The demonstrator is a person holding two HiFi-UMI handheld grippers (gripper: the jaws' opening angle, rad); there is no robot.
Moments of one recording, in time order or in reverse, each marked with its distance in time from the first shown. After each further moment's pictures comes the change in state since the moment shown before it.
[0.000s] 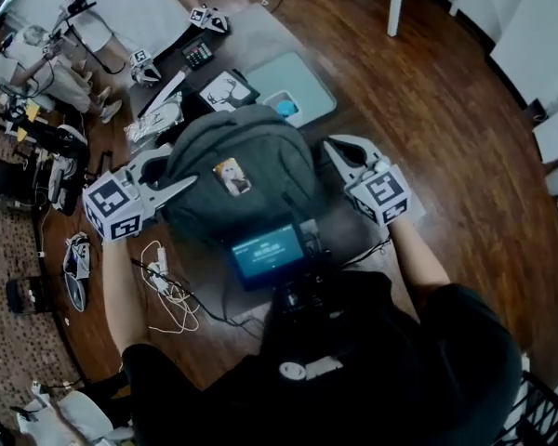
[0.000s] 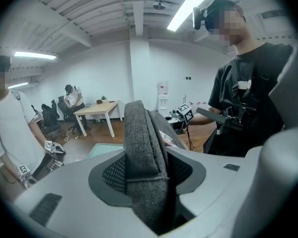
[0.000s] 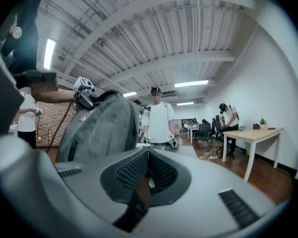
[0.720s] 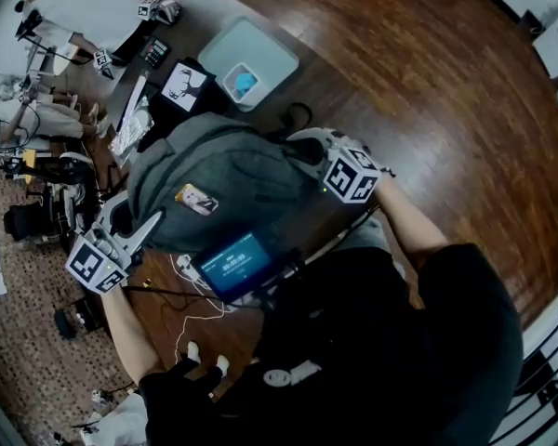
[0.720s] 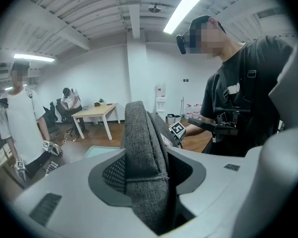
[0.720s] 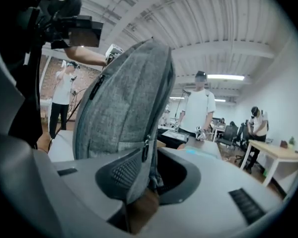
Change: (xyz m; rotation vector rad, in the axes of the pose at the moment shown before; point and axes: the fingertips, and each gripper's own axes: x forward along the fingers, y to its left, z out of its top) left arm -0.013 -0.051 0.002 0.006 -0.030 0.003; right arm 0.003 0.064 -0.103 -0.256 0.105 0.274
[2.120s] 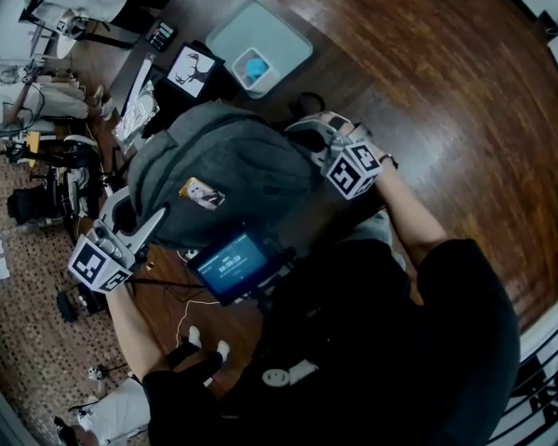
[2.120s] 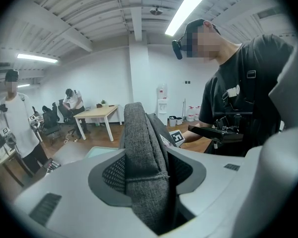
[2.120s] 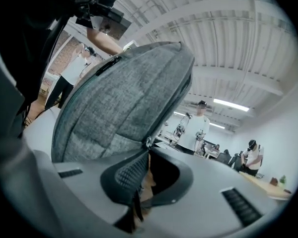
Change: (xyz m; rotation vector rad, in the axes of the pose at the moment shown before) left arm -0.003 -0.002 -0.001 -0.010 -0.027 0.016; right arm 0.028 -0.006 0.009 -0.299 -0.113 -0.067
